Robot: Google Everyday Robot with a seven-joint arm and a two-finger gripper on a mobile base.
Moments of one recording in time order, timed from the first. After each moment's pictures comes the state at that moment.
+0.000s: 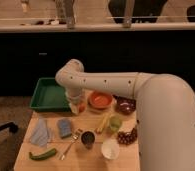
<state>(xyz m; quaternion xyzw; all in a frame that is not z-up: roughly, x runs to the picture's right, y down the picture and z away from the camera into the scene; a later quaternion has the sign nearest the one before) -0.086 0.092 0.782 -0.09 -0.32 -0.92 0.23</state>
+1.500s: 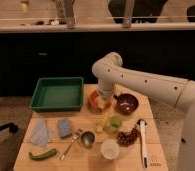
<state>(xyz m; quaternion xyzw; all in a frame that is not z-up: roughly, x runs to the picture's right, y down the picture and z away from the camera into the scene) 0.051 0.070 0.761 -0.11 -0.30 -0.89 0.32</state>
